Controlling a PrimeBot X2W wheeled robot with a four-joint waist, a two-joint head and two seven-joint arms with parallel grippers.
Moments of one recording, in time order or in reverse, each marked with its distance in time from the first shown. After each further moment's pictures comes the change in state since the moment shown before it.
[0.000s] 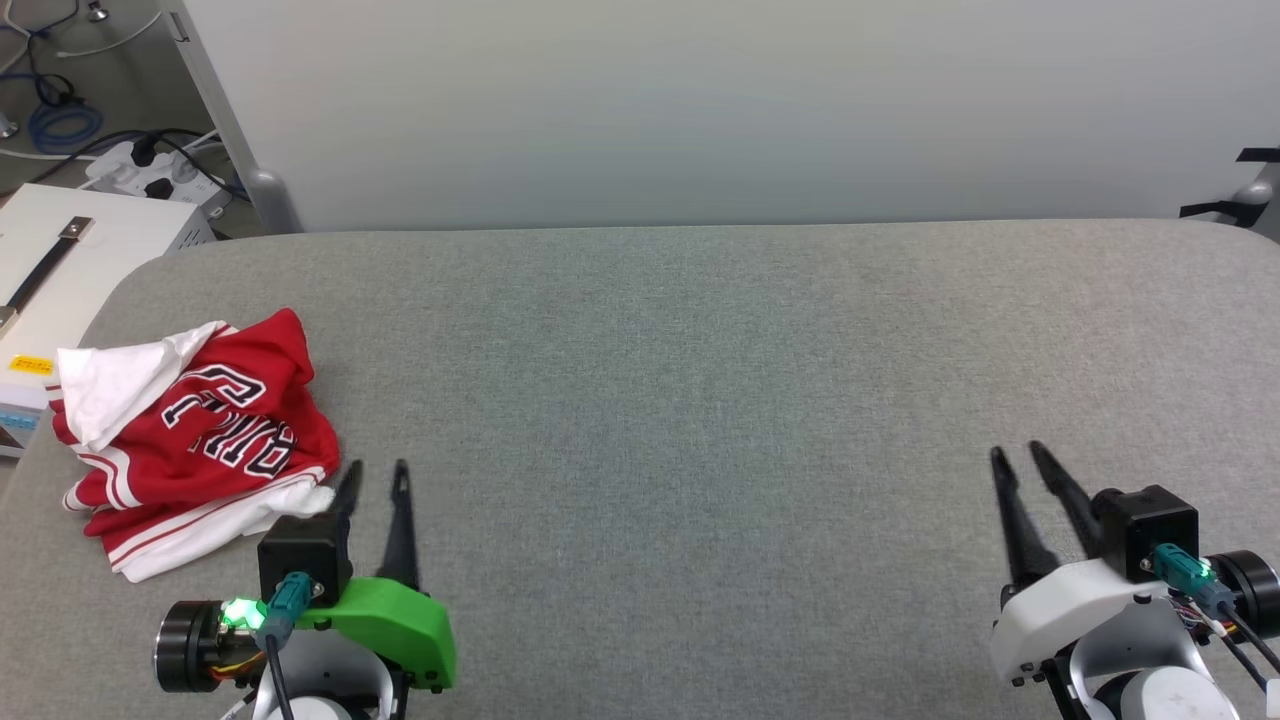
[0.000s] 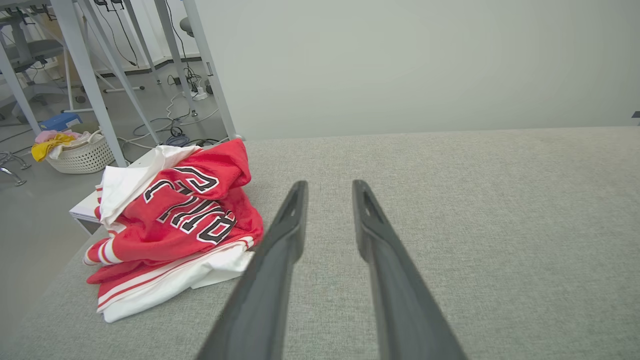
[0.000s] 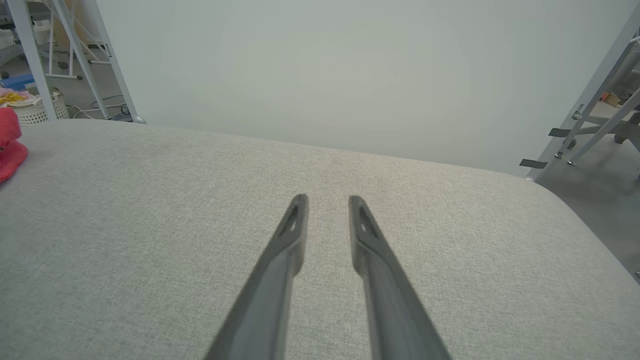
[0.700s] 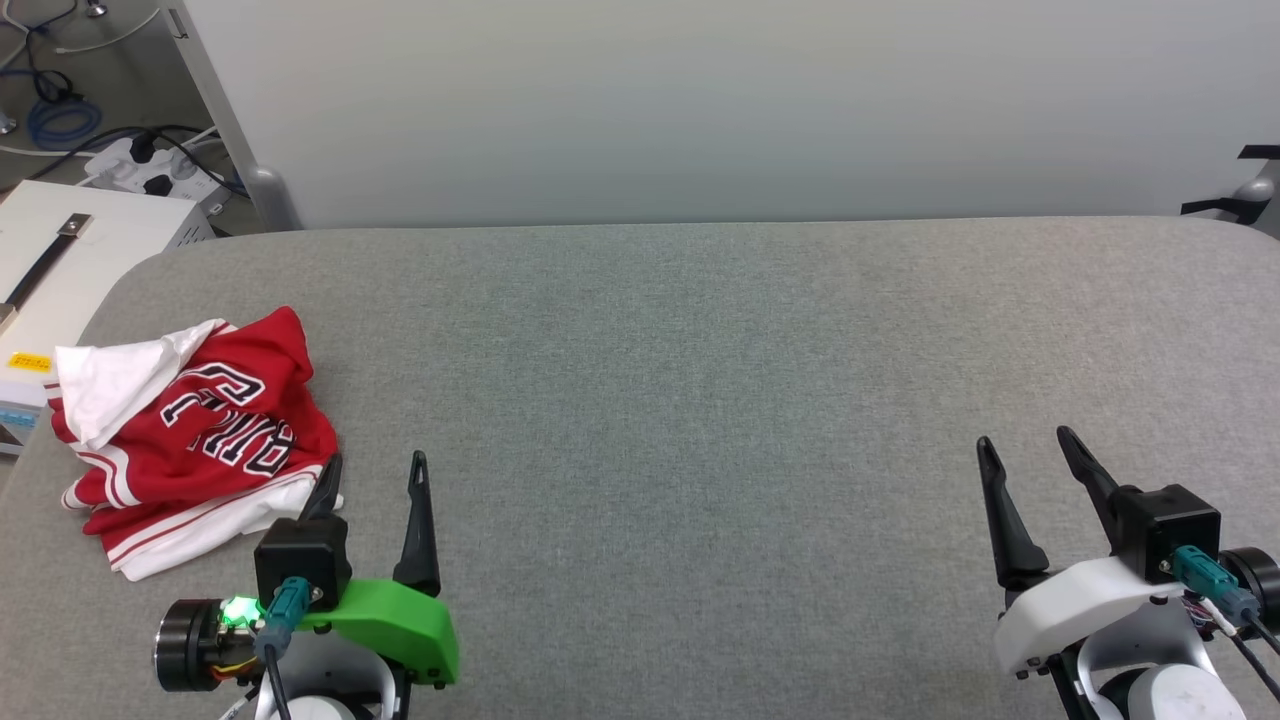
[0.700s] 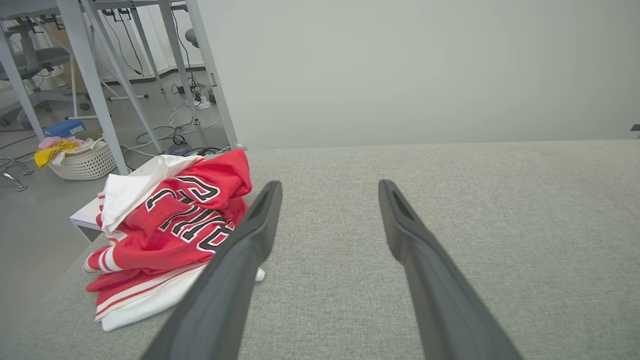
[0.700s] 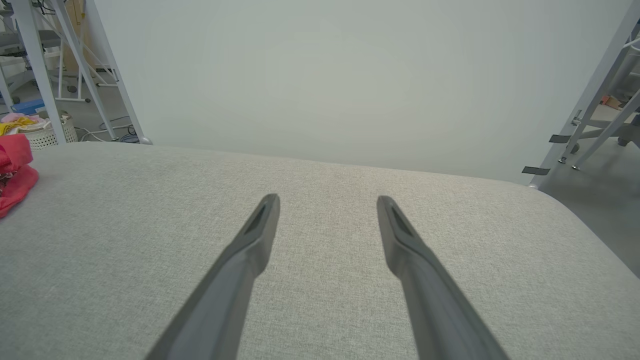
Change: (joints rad) left arm 0.000 0.000 -0.009 -0.007 -0.007 0.016 -0.036; right arm 0.000 0.000 -0.005 -0.015 0.036 0.000 -0.034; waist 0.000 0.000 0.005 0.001
